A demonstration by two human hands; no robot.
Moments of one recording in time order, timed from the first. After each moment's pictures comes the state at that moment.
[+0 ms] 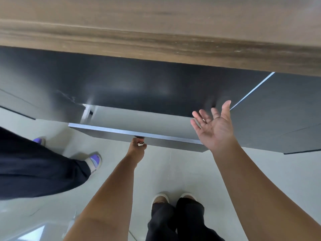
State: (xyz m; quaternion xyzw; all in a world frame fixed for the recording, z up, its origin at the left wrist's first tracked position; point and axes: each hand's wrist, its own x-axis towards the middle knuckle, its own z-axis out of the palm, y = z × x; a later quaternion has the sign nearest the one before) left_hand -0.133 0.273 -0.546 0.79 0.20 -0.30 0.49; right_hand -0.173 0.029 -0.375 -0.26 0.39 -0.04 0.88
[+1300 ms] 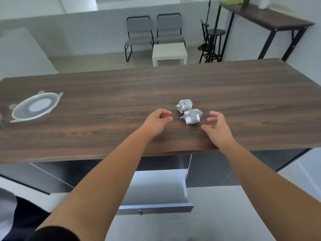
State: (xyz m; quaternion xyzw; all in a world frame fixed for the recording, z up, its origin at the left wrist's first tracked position) left_hand -0.112 0.166 -0.047 0.81 -0.16 -0.22 0.52; right_hand -0.229 -0.039 -0.081 -0.78 0.28 -0.14 0.55
